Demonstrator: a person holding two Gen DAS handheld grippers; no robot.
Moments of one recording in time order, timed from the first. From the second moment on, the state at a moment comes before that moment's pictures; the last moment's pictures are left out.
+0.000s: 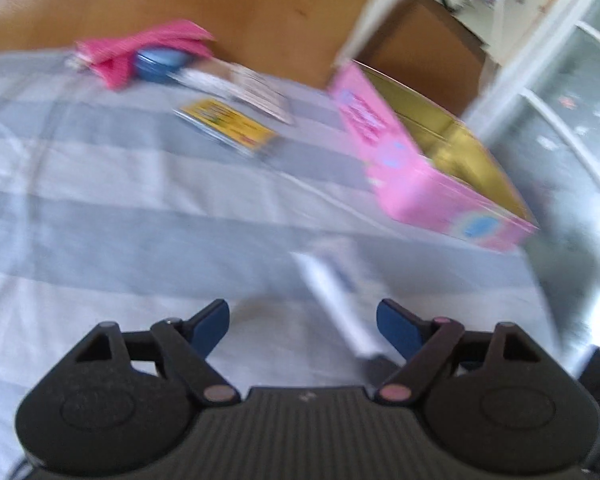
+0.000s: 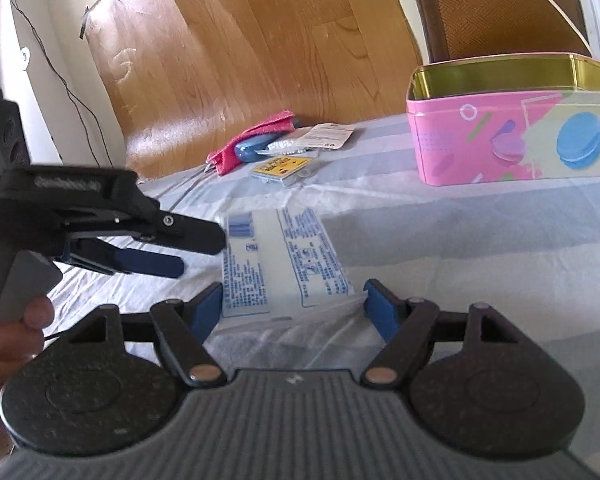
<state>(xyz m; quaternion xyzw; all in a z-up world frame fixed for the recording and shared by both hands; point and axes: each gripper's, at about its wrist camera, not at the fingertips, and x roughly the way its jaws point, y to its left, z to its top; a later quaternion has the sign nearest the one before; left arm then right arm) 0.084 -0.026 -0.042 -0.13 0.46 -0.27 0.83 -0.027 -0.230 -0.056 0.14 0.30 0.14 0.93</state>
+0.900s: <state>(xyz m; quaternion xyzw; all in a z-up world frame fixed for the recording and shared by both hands) 0.112 -0.092 0.002 -0.13 0.43 -0.37 0.81 -0.047 -0.229 -0.041 0.01 0.21 0.13 0.97</state>
